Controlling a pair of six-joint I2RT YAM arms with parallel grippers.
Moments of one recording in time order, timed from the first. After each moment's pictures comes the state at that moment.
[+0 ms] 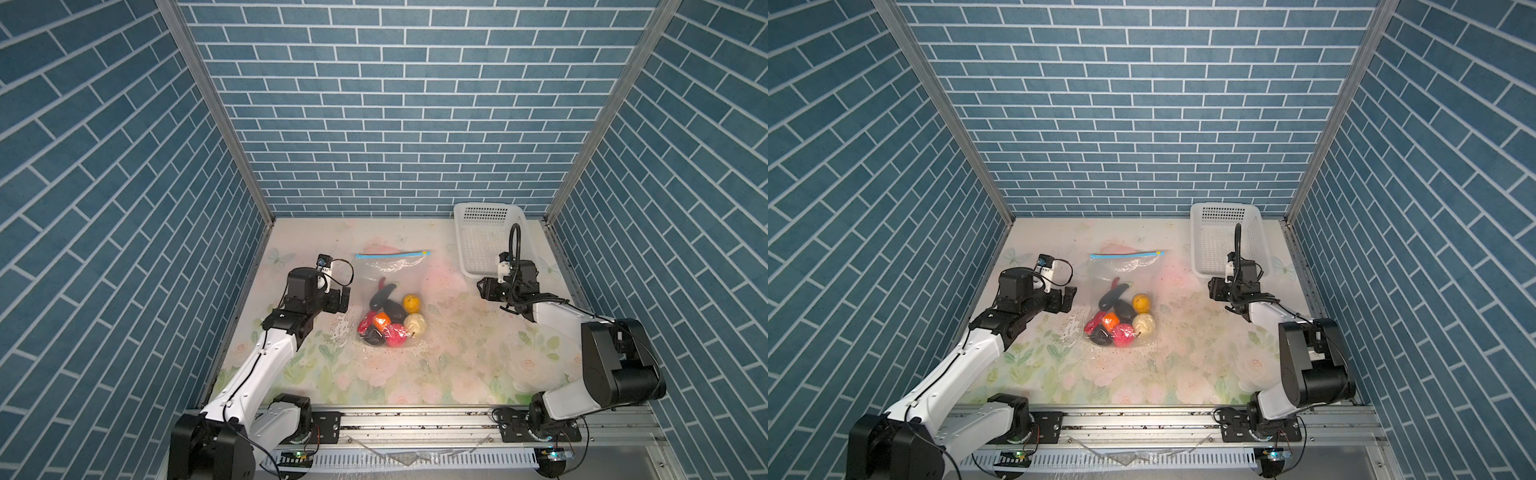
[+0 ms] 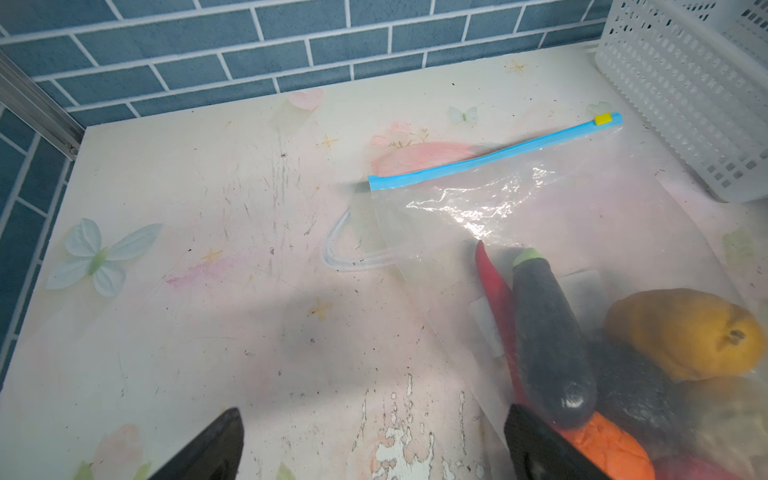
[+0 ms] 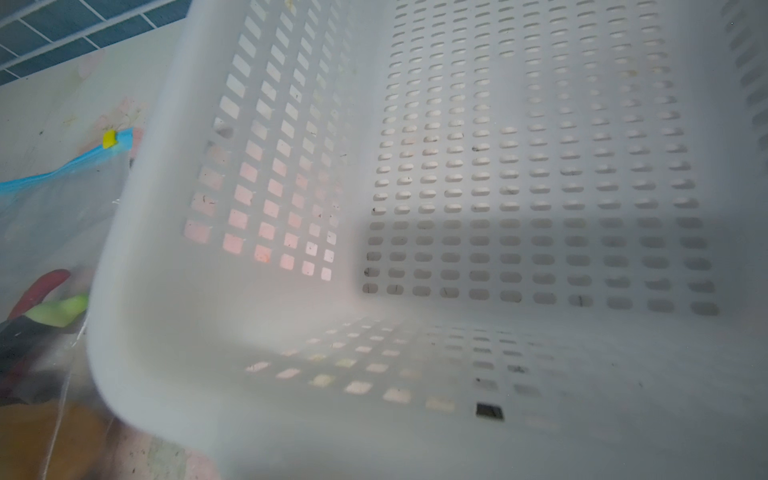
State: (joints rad) left arm -0.17 1.04 0.67 -0.24 0.06 0.03; right arm 0.18 1.52 0.73 0.05 -0.20 0.21
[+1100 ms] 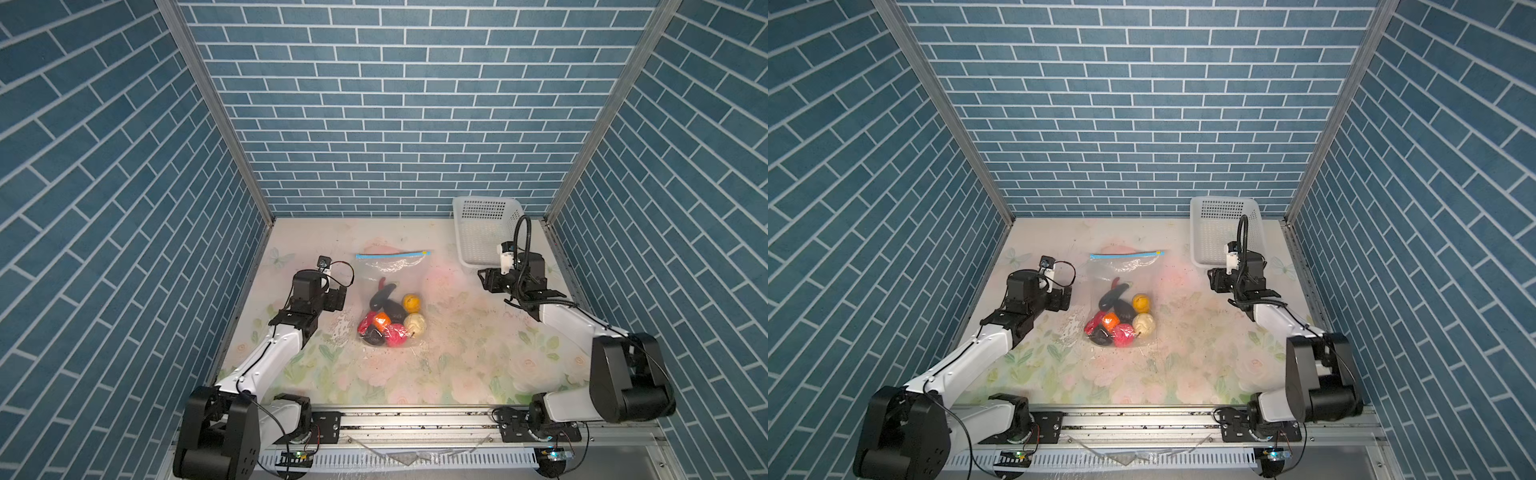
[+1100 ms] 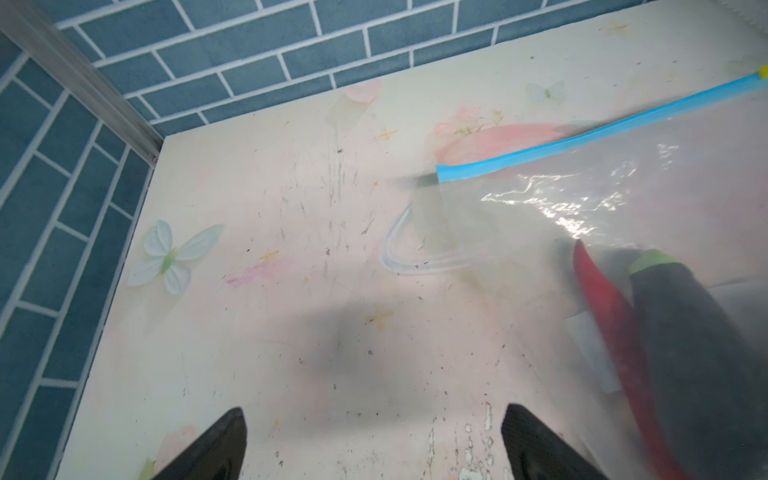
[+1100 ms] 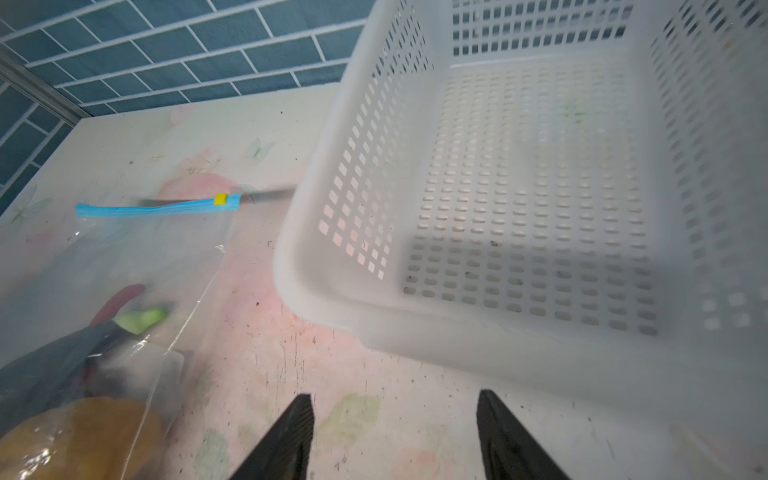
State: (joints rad) left arm -0.16 1.15 0.56 -0.03 -0.12 0.10; right arm 0.17 1.33 0.70 0.06 -0.22 0.11
